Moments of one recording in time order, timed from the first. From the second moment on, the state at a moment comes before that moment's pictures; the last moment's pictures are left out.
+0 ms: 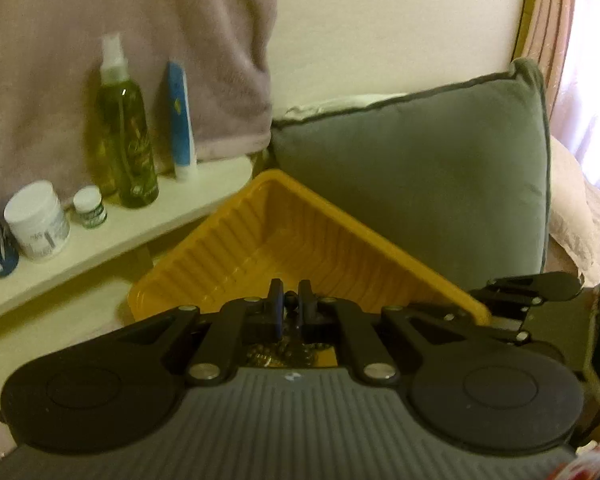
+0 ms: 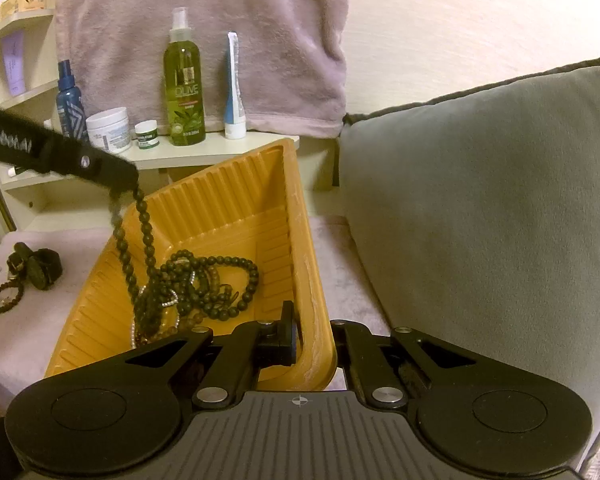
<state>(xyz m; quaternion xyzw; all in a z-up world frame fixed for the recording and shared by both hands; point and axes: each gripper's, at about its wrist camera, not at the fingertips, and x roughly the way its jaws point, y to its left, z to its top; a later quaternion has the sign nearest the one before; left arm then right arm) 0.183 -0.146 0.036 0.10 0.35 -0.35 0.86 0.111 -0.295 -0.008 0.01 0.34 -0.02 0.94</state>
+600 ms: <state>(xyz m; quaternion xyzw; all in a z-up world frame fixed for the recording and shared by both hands) 0.176 -0.067 0.030 0.05 0.34 -0.26 0.90 0.110 -0.295 -0.009 0.00 0.34 -0.02 0.94</state>
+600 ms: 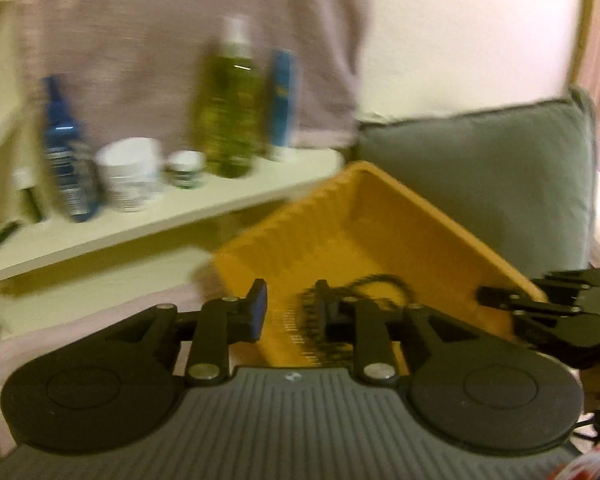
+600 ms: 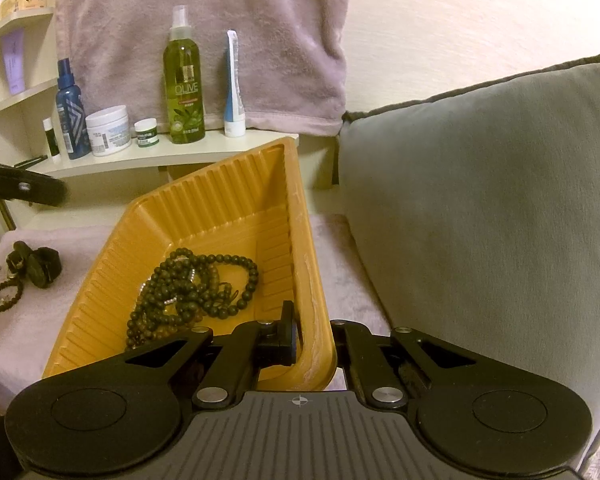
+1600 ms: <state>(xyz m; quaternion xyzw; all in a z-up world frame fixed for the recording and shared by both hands) 0.153 0.103 -0.058 0.02 0.37 -0.01 0.93 0.112 -0.294 -0.012 0.00 0.35 -0.02 0.94</state>
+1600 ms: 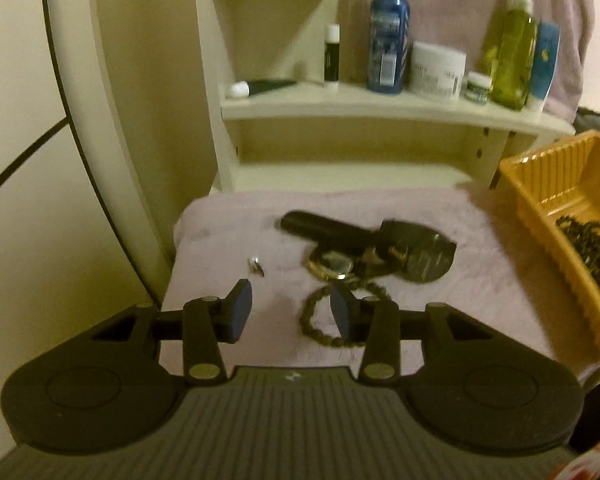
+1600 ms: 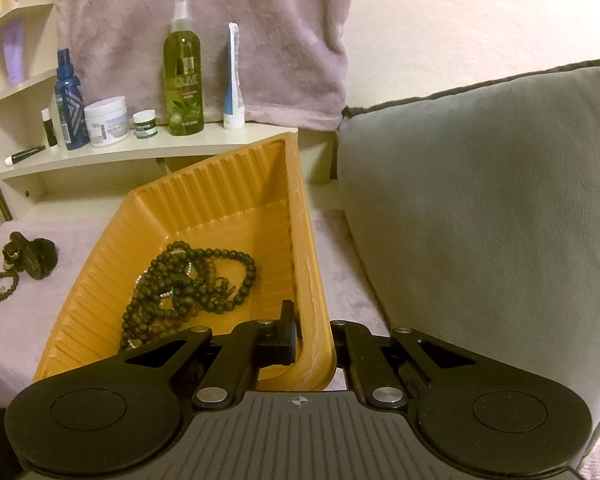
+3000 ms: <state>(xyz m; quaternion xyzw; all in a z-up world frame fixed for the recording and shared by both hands) 0.162 0.063 0.020 0.00 0.32 -0.10 0.94 0.112 -0.293 -0.011 -0.01 0.35 -0.02 0.94</state>
